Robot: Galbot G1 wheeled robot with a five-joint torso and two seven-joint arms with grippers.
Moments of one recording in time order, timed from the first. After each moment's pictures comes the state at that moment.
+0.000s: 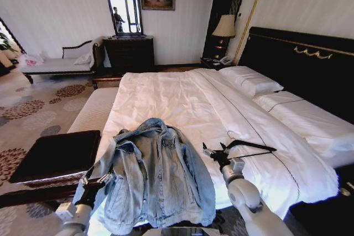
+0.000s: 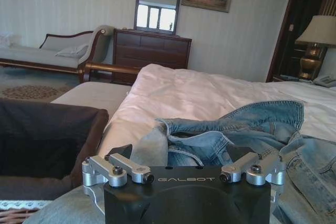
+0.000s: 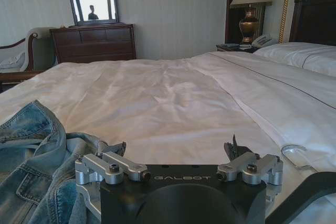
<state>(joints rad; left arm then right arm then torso) 1.92 -1.25 -0.77 -2.11 -0.56 -0.08 -0.01 -1.45 1.14 0.43 2.08 0.47 -0.29 0.26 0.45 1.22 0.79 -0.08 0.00</state>
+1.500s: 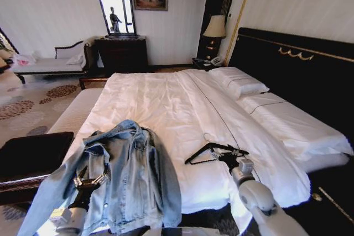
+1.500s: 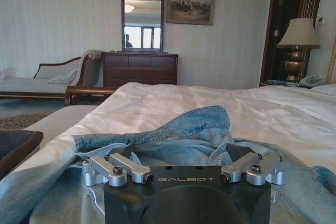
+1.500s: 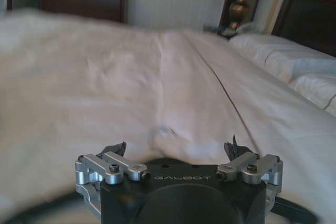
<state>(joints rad) 1.94 -1.24 -0.81 -2.09 -0.49 -0.18 -0.01 -1.49 0.93 0.52 2.06 0.47 -0.40 0.18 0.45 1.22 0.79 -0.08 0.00</state>
